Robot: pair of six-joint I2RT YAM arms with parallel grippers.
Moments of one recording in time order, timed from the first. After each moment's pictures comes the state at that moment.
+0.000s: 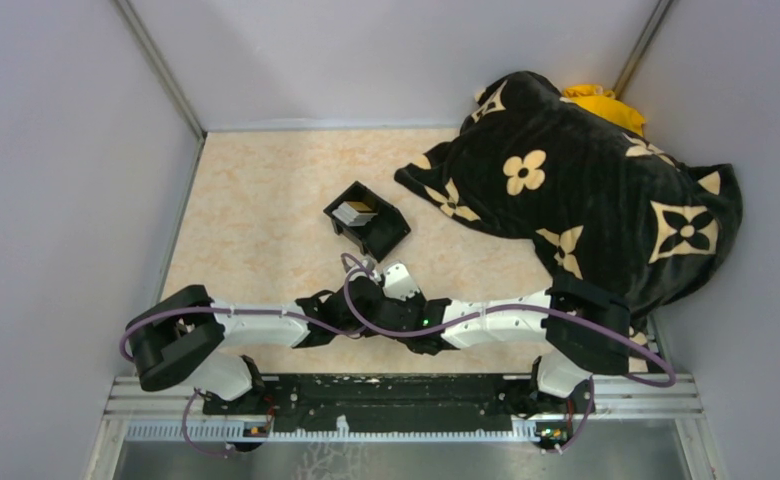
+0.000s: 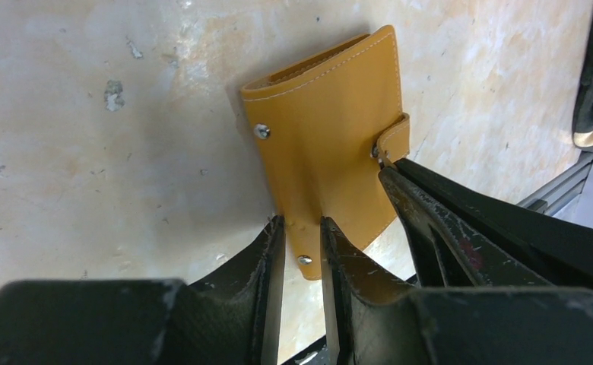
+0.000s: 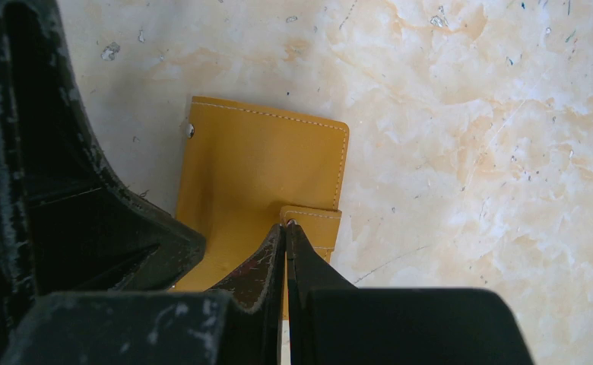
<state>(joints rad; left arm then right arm) -1.07 1.44 0.50 0.19 -0.12 -1.14 1.29 1.55 0.83 -0.41 0.71 0.57</state>
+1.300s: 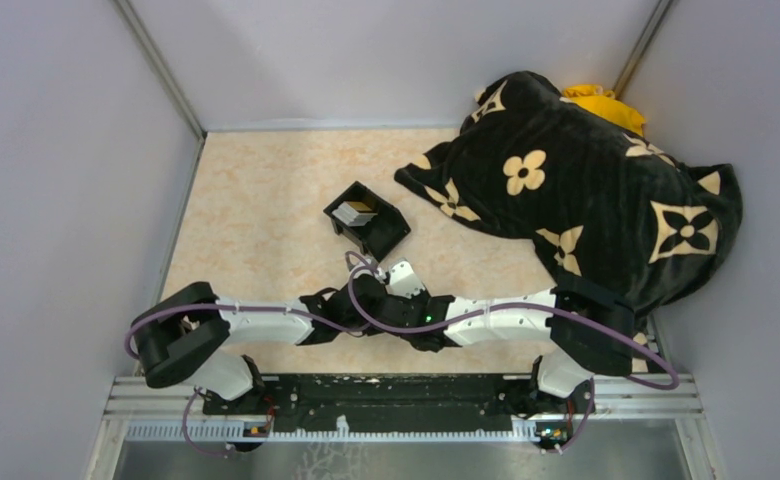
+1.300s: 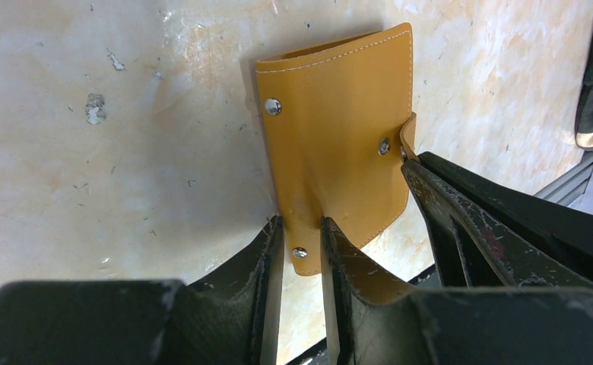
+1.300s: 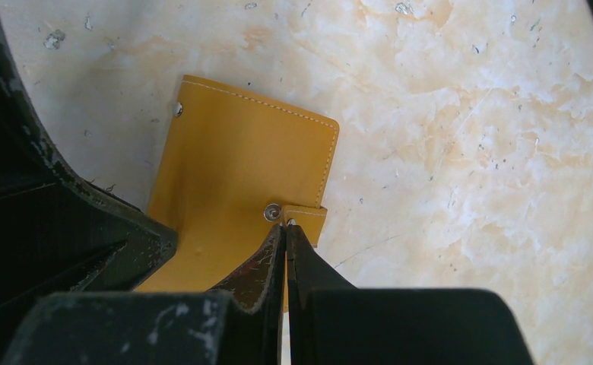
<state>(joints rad) -1.07 1.47 0.53 0.17 -0.11 -1.13 1.26 1.54 0.83 -0.47 0.73 0.57</state>
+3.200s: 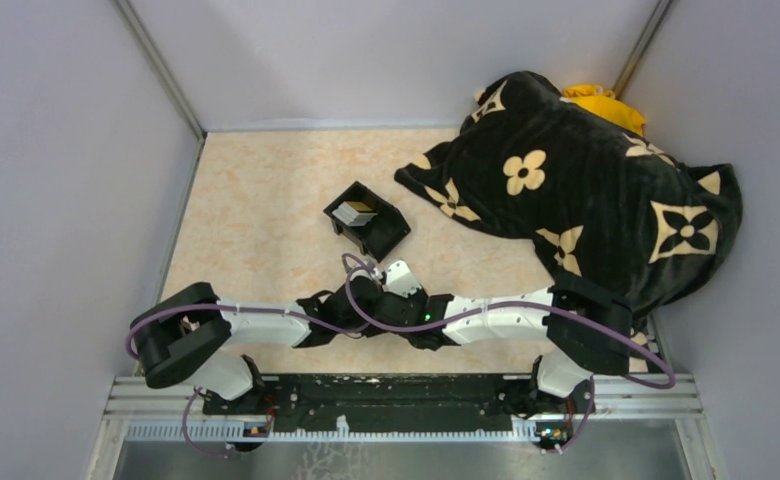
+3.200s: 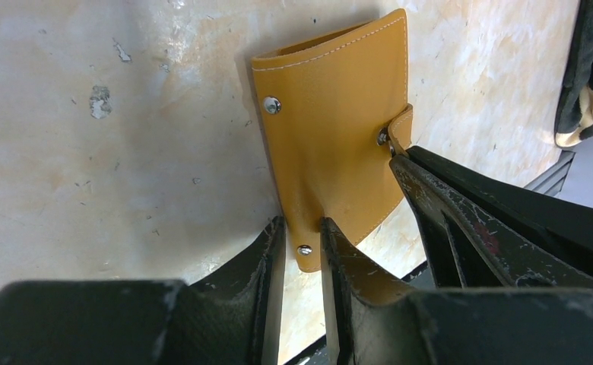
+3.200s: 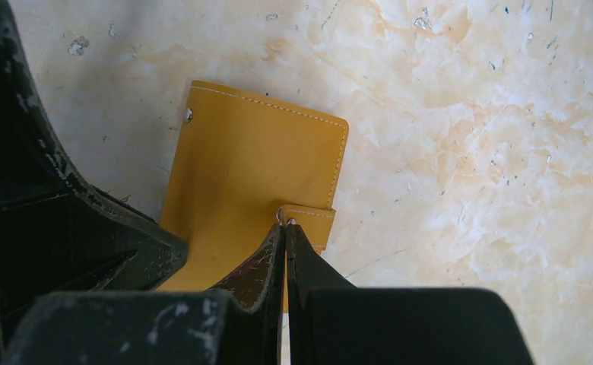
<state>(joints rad) -1.06 1.47 0.48 0.25 -0.08 -1.16 1.25 1.55 0.83 -0.43 0.70 0.52</state>
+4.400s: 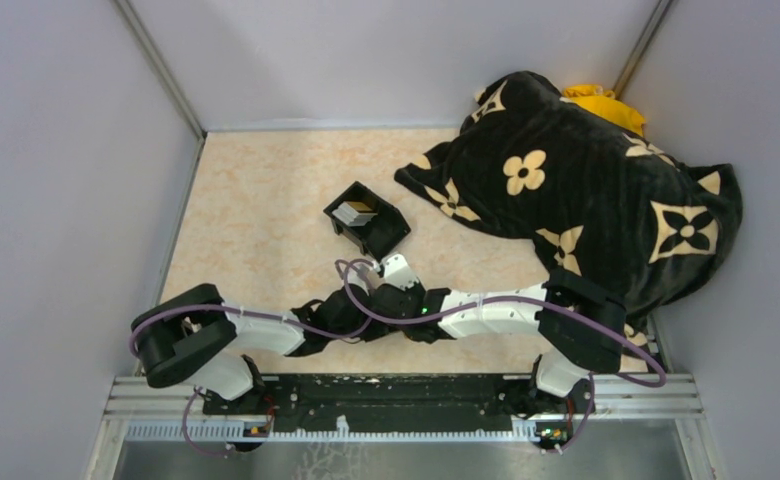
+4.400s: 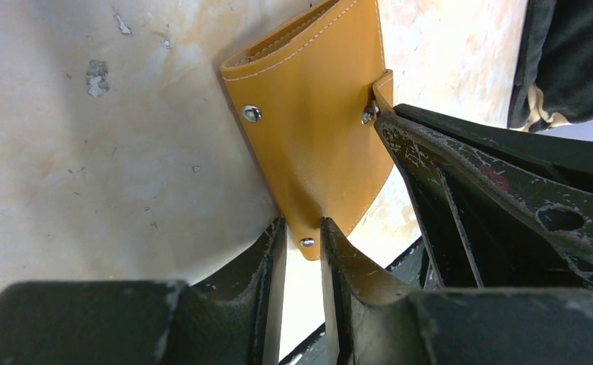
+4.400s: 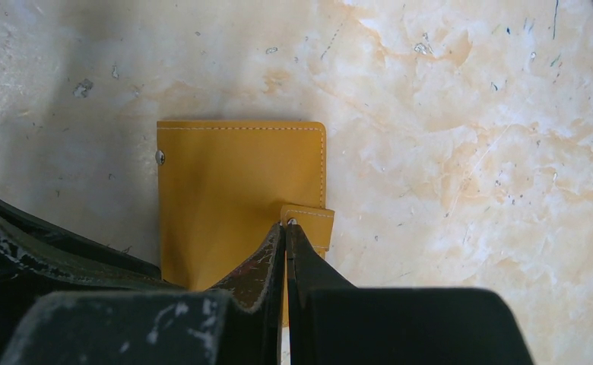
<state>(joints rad) -1.05 1.47 0.37 0.47 -0.06 -1.22 1.22 1.58 0.85 -0.39 0.68 0.50</state>
